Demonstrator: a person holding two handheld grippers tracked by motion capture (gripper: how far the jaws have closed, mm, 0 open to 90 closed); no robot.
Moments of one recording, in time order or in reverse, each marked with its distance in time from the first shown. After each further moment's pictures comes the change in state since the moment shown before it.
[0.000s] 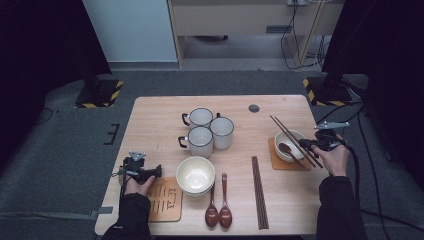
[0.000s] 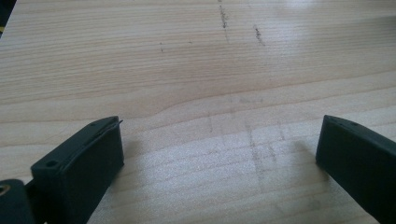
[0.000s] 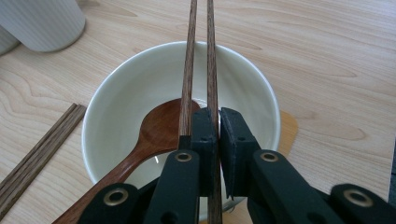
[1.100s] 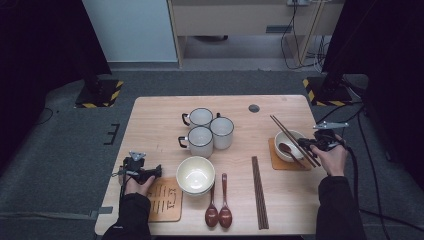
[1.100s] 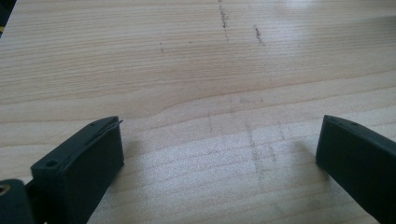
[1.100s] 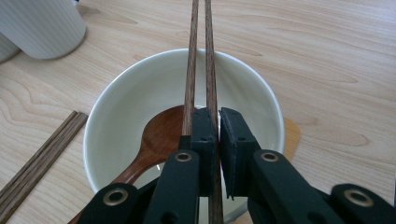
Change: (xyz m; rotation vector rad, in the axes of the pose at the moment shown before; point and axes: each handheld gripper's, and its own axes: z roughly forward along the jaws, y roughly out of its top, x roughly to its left) left arm 0.000 0.000 0.000 0.000 0.000 0.000; right arm 0.003 0.000 0.002 -0.026 -0.007 0.001
